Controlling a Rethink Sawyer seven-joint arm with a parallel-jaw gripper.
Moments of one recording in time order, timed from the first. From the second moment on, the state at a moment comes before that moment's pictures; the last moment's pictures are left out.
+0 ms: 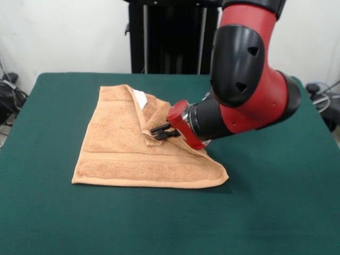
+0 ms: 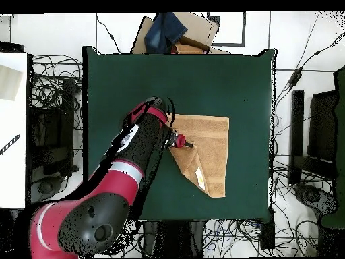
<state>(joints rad) 0.25 0.07 -0.52 0.95 -0.29 1.10 2.27</state>
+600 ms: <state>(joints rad) 0.25 0.08 -0.52 0.92 -0.29 1.15 2.27</state>
